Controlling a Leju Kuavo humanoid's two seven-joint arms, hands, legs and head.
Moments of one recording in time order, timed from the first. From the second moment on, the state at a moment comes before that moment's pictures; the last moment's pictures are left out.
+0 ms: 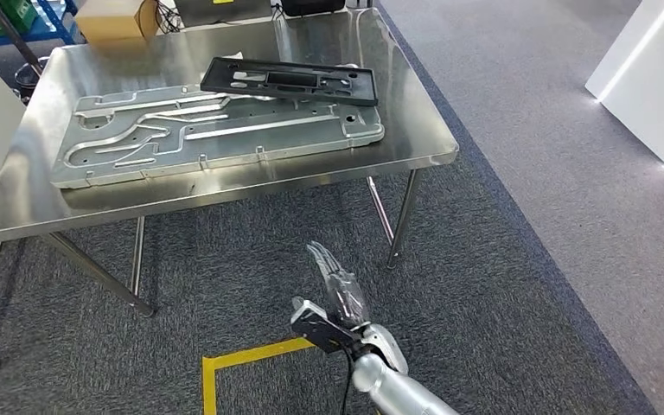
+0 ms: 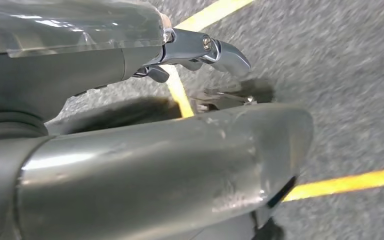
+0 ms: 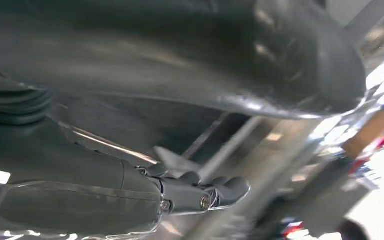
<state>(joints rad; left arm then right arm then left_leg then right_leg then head) -0.10 -0.22 0.98 -0.20 -1.12 -0.03 -0.40 -0.38 0.17 0.61 -0.70 0.39 -0.52 -0.44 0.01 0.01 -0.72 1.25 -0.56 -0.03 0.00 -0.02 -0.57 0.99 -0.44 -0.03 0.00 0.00</state>
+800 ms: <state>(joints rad) -0.08 -0.24 1.08 -0.20 -1.04 0.11 -0.40 -0.05 0.07 -0.05 -0.21 0.02 -0.44 -0.10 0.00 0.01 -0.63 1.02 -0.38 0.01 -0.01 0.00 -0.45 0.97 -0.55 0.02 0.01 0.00</state>
